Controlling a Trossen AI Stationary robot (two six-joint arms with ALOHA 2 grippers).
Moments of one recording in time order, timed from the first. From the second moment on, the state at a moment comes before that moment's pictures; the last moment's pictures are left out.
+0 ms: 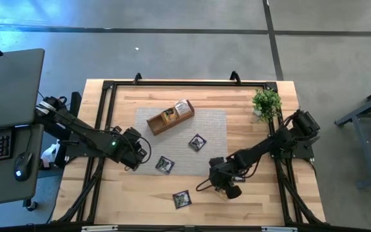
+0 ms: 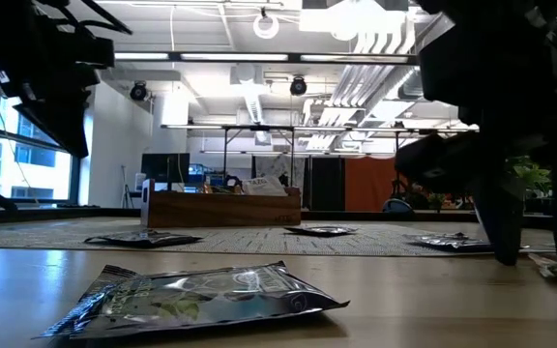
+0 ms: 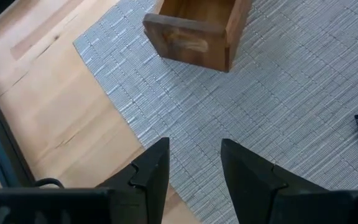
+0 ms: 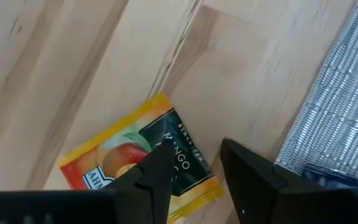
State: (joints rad) left arm -0.48 1.28 0.81 -1.09 -0.62 -1.31; right arm 0.44 1.80 0.91 -0.27 -0.17 0.07
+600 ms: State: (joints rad) left arm -0.48 1.28 0.81 -1.09 -0.61 -1.31; right arm 0.49 1.81 0.90 -0.10 -0.09 0.08
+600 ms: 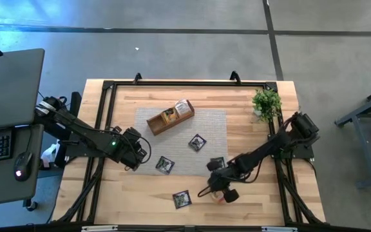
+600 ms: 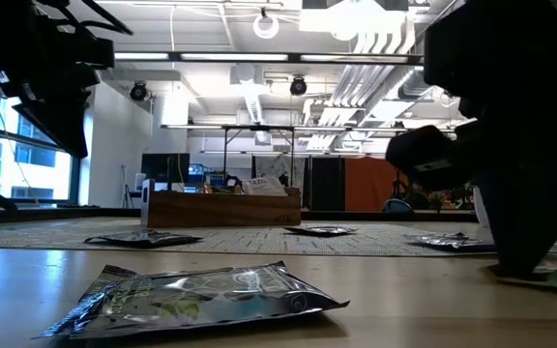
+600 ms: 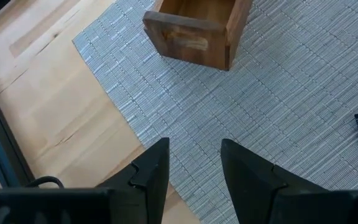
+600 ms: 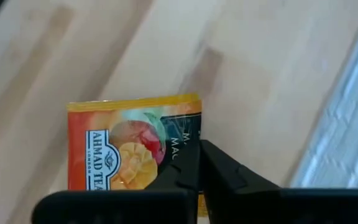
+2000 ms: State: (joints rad) left arm -0.48 1.28 0.81 -1.06 -0.65 -1.29; right arm -0.21 1.95 1.12 0.51 0.05 -0.79
